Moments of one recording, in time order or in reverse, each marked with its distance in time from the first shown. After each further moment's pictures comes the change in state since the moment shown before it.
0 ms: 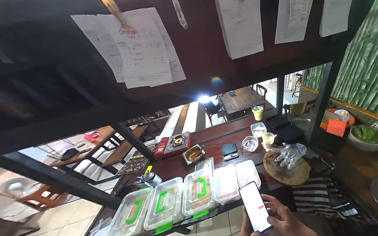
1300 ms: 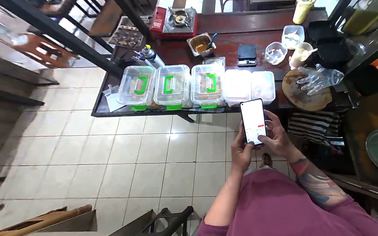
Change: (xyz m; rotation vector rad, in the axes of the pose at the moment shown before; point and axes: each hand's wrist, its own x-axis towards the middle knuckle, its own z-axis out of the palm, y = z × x) left_hand -0.061 0.039 -0.035 0.153 0.162 0.021; right_hand -0.008 0.002 0.081 -0.012 -0.061 0.121
